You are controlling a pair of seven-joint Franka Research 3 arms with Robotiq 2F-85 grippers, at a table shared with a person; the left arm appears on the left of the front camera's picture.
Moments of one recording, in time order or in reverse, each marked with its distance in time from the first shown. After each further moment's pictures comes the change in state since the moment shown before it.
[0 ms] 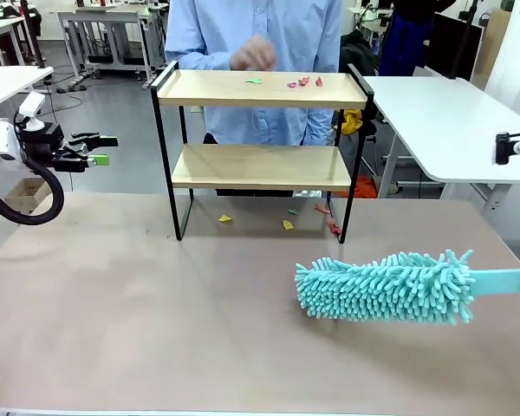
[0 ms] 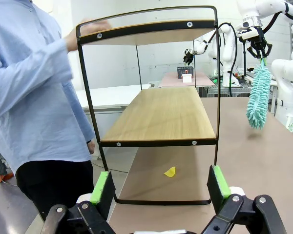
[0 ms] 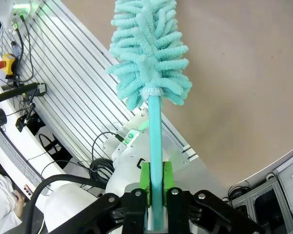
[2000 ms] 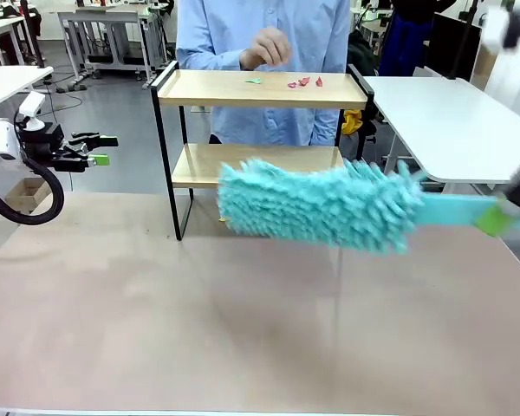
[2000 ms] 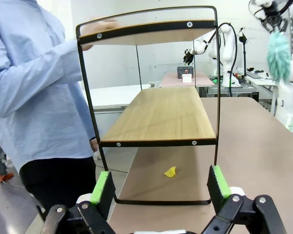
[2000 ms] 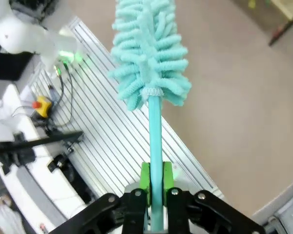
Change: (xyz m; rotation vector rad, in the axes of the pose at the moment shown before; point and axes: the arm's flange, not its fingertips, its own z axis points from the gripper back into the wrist) left arm 0.000 0.000 0.000 0.000 0.000 0.000; right arm 0.024 0.132 0.091 -0.004 -0.323 0.029
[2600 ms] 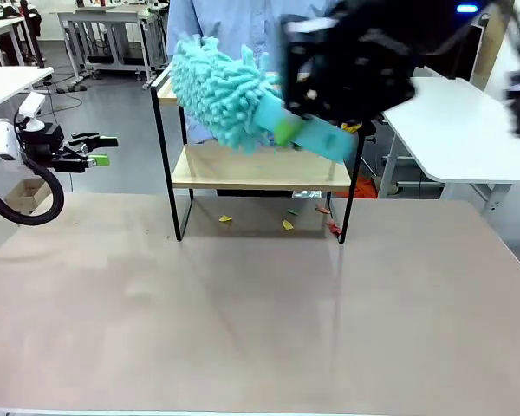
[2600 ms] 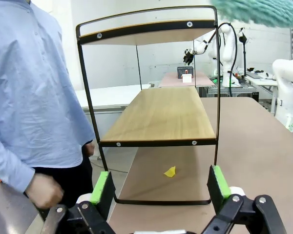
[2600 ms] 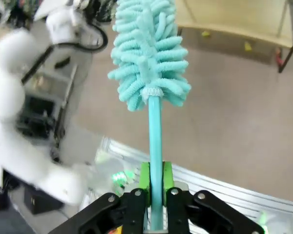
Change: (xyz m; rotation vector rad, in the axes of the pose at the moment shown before) left arm 0.000 0.000 0.000 0.000 0.000 0.000; right arm 0.137 0.124 -0.023 -0.048 -0.378 -0.585
